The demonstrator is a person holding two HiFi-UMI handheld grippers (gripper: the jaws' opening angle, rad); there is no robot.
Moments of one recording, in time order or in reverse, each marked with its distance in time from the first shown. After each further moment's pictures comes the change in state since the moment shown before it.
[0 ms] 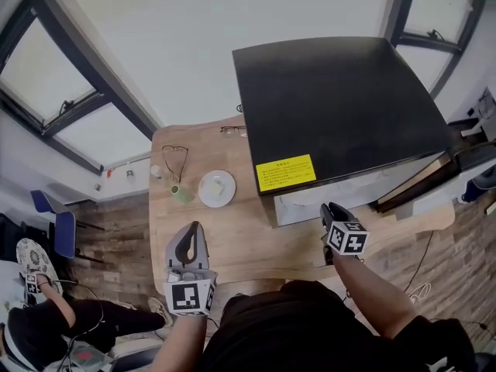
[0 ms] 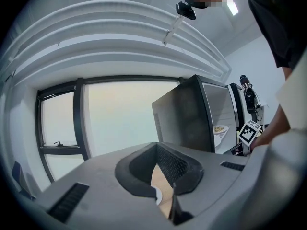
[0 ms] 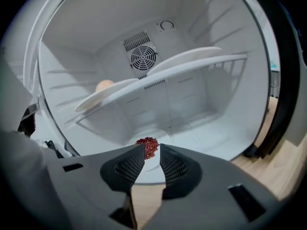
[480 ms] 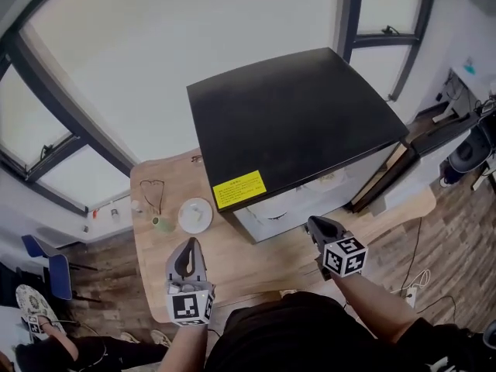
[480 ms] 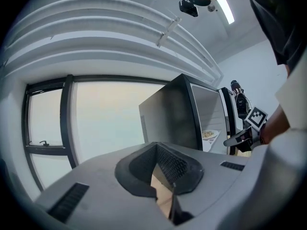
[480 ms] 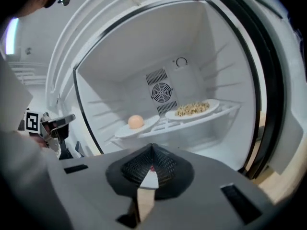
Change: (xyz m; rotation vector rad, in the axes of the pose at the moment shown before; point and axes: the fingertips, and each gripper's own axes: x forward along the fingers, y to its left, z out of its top) left arm 0.024 -0.043 0.008 -0.016 -0.039 -0.117; right arm -0.088 0.028 0.048 -0.109 -0.159 0.145
